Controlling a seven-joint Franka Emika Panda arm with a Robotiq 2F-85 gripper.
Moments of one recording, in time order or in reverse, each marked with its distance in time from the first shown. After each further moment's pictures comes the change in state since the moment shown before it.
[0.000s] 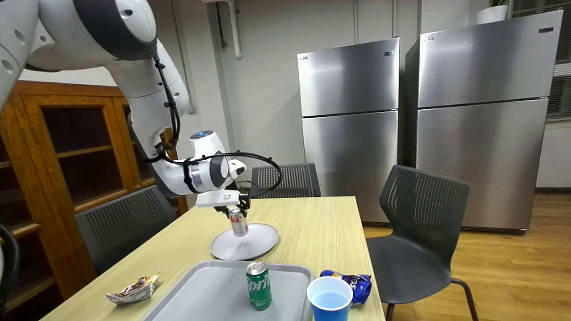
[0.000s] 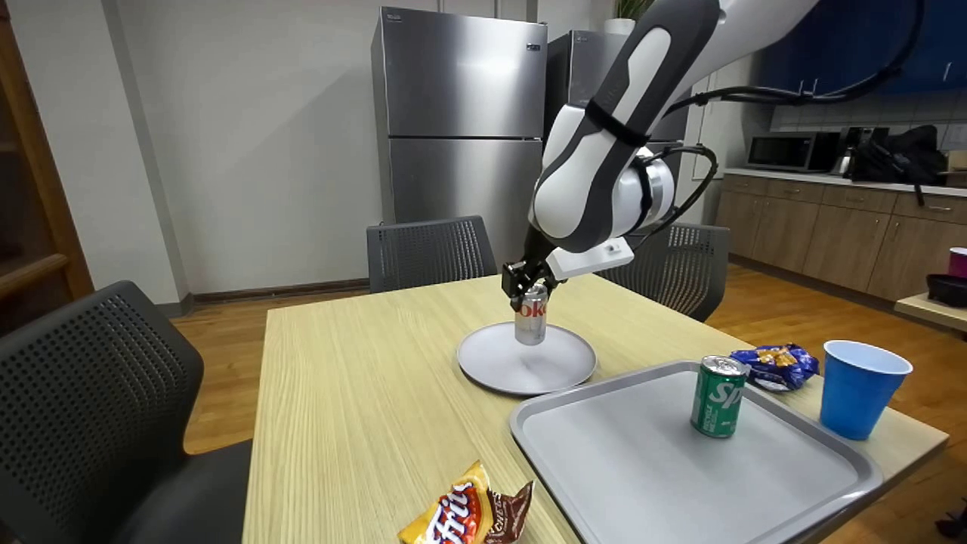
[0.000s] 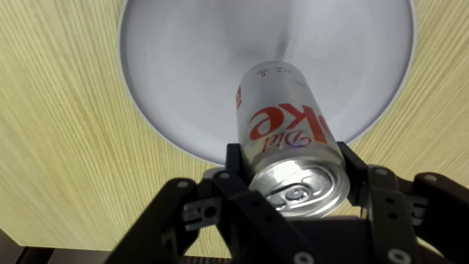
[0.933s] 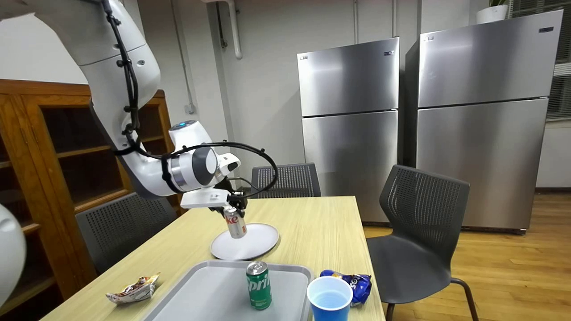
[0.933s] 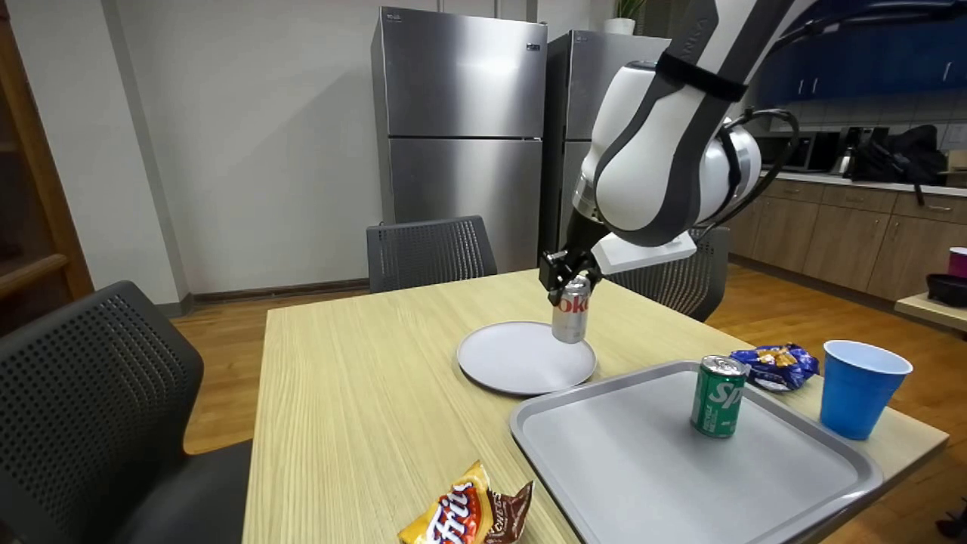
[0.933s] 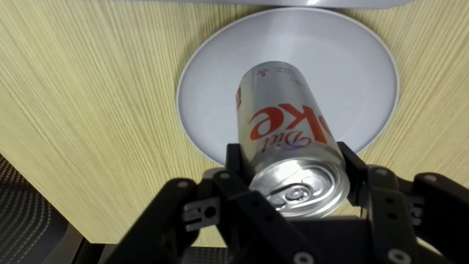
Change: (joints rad) arm 0.203 -0.239 -0.229 -0.340 -0.002 0.121 0.112
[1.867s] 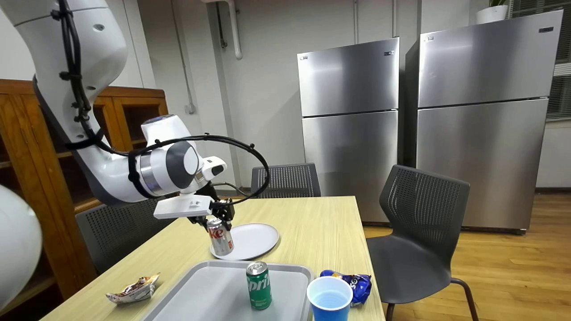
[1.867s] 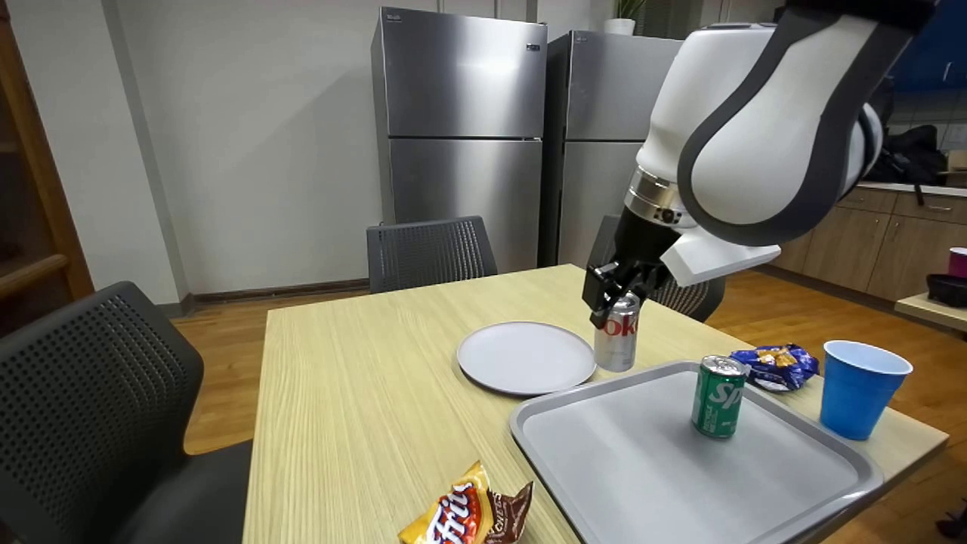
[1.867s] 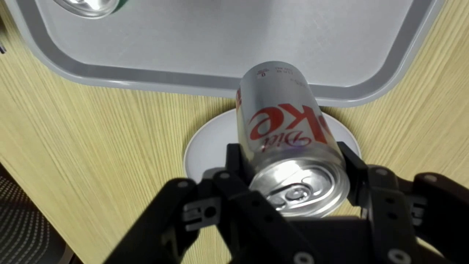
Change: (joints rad) arm 0.212 -0.228 -0.219 -0.295 -0.079 -0.006 0.000
